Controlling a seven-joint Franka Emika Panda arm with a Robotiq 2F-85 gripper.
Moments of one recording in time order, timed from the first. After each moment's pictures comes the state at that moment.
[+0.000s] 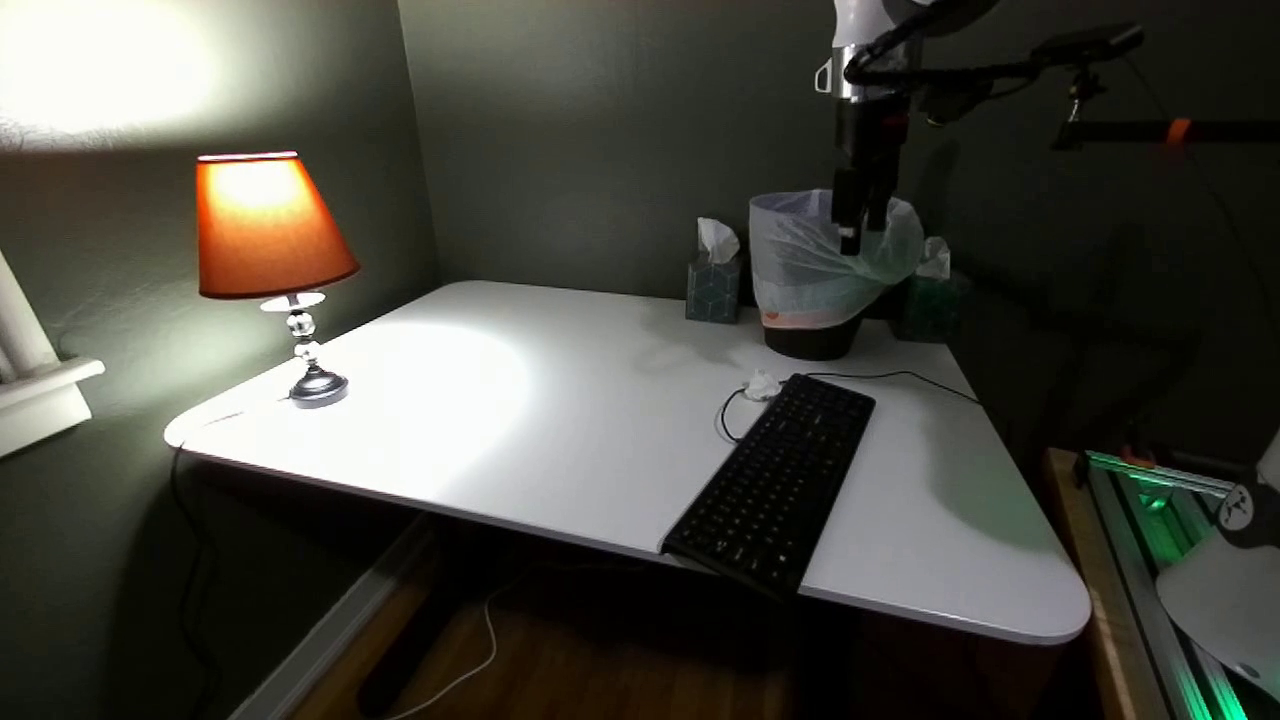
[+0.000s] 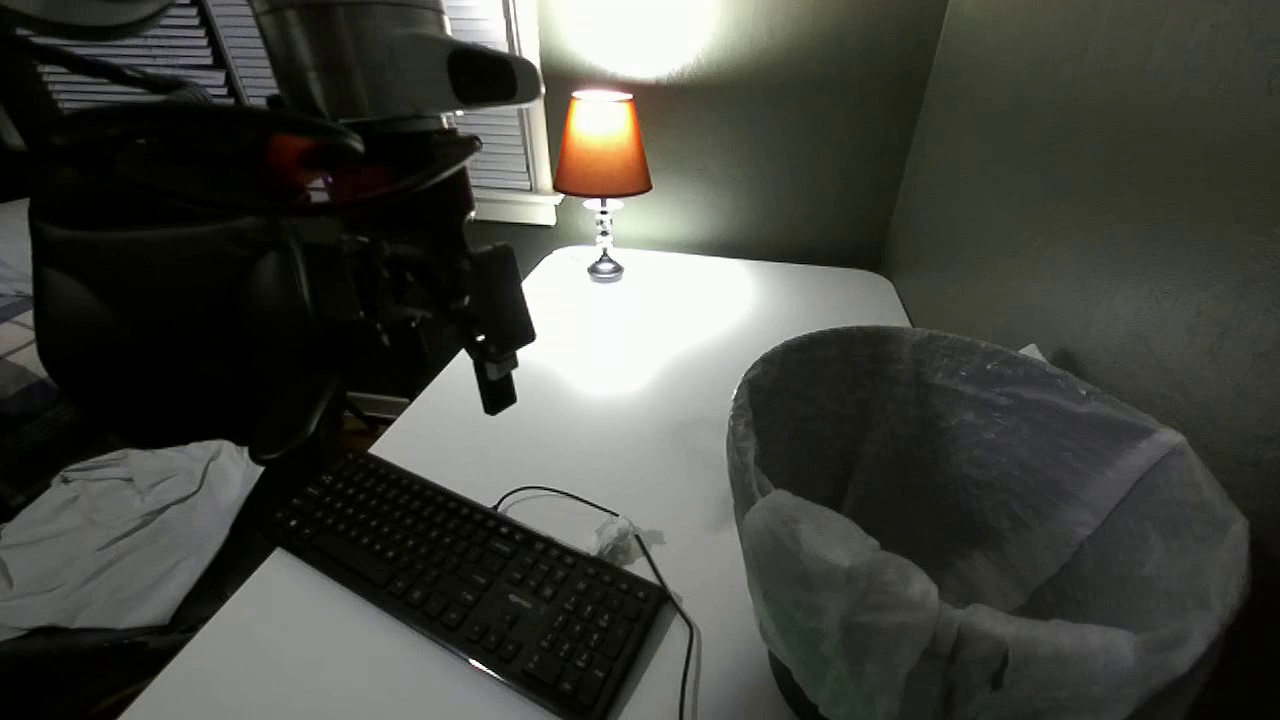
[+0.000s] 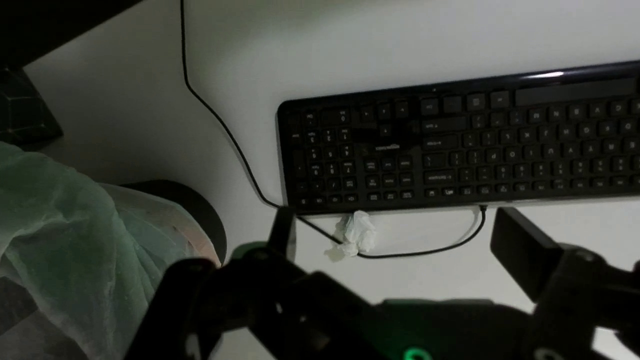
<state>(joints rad) -0.22 -0.32 -0.16 -2.46 -0.26 2.12 -0.06</state>
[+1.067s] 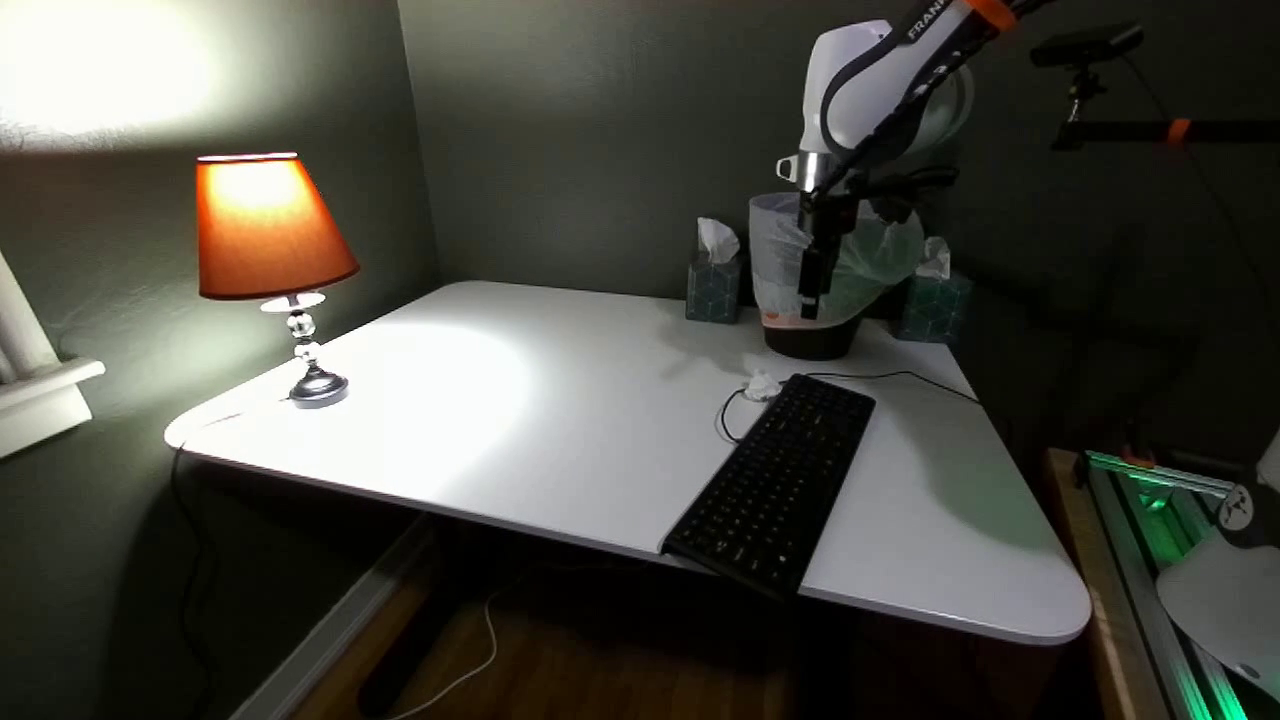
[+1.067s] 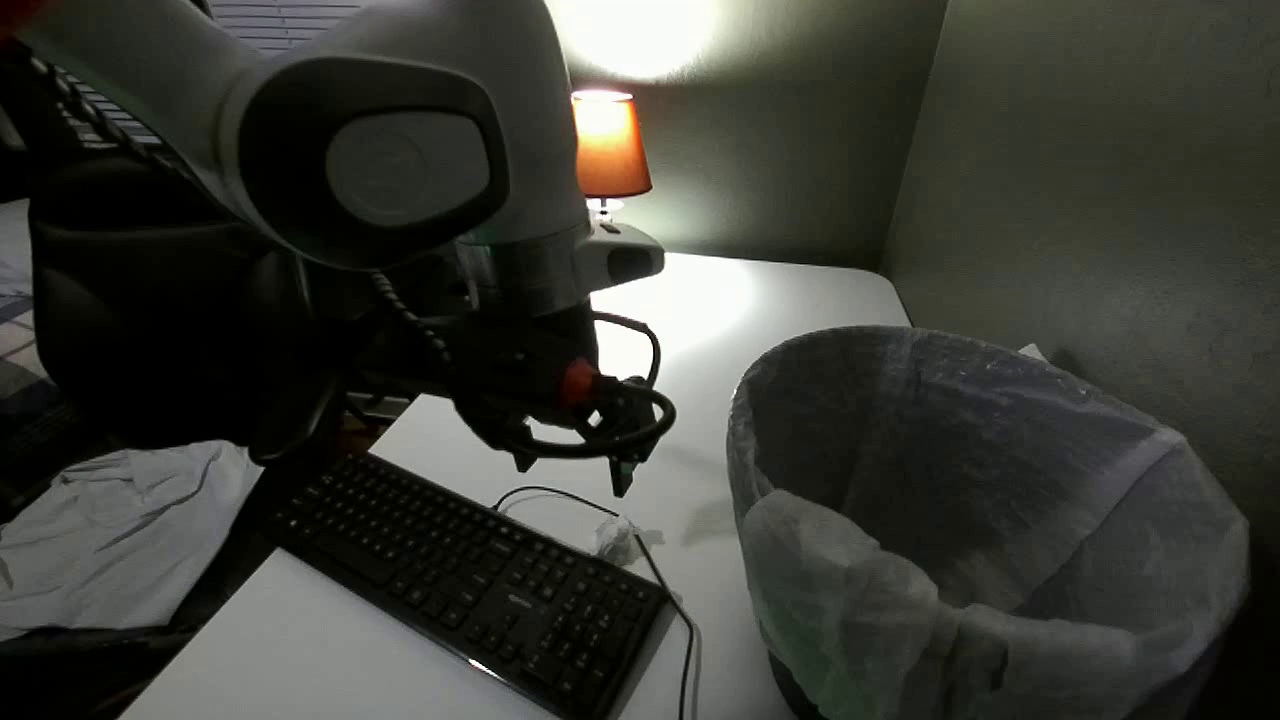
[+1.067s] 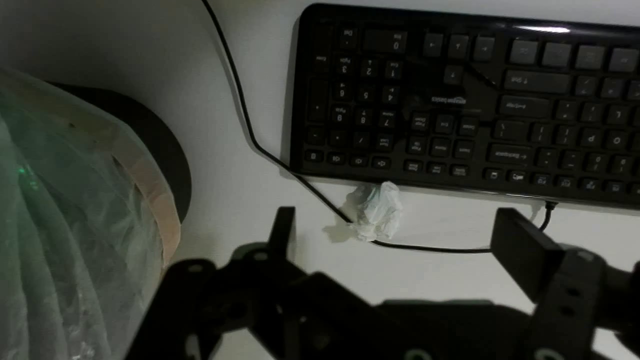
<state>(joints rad) -0.22 0.03 -0.25 -2.41 -0.15 2.50 -0.39</state>
